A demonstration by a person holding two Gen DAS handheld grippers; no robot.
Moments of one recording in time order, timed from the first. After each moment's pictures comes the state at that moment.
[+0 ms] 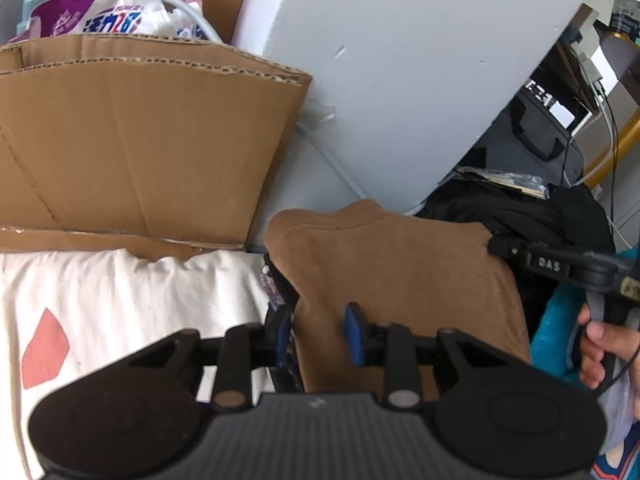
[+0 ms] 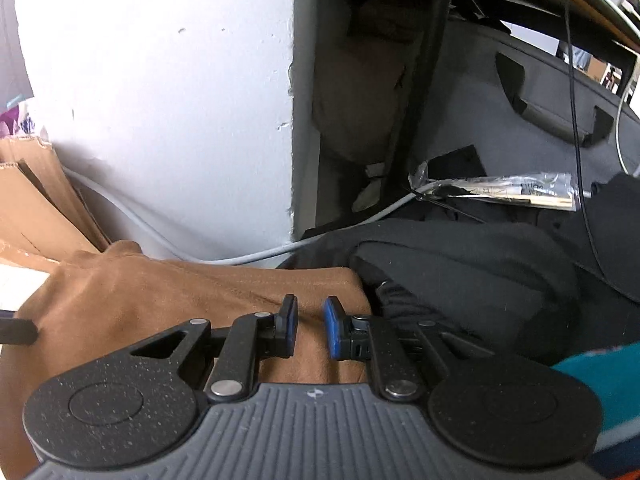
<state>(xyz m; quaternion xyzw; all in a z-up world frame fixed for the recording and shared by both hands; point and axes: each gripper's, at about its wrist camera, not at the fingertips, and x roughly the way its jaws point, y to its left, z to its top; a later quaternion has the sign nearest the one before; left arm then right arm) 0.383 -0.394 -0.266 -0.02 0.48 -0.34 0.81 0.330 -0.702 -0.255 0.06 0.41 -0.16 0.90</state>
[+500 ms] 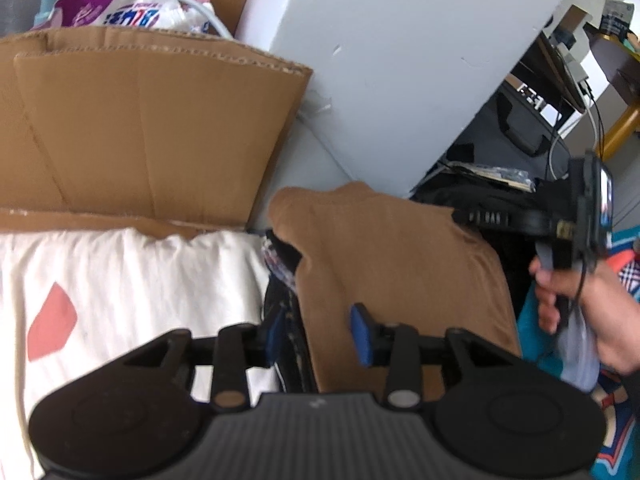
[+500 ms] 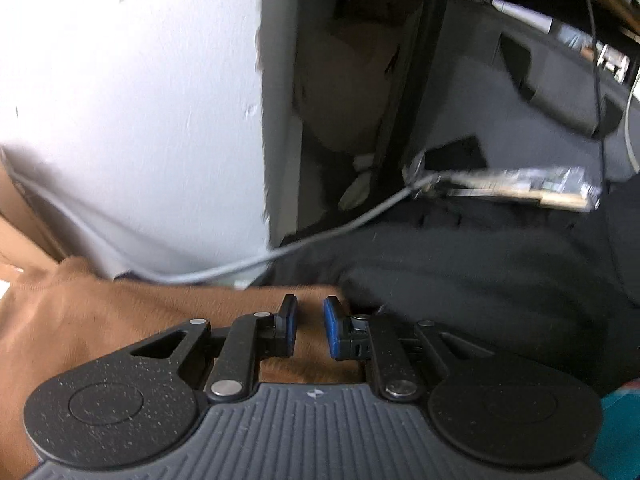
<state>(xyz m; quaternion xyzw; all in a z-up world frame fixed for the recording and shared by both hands) 0.355 -0.370 -0.263 -0.03 0.48 -0.35 0.80 0.361 -0.712 -0.272 0.06 0.41 -0.18 0.89</state>
